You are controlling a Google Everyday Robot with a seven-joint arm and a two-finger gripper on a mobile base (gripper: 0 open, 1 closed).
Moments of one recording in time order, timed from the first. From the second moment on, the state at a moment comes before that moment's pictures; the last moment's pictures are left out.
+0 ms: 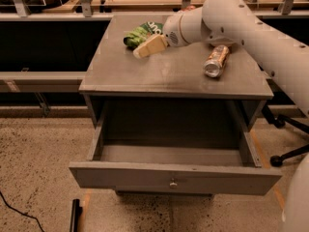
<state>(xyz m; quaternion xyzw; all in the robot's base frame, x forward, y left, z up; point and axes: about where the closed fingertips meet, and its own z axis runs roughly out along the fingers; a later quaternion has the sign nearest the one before) 0.760 -0.003 0.934 -0.43 0.73 0.16 0.51</state>
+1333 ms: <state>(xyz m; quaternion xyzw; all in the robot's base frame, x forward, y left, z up) 0.822 0.022 0.919 -0.41 0.72 0.17 0.53</state>
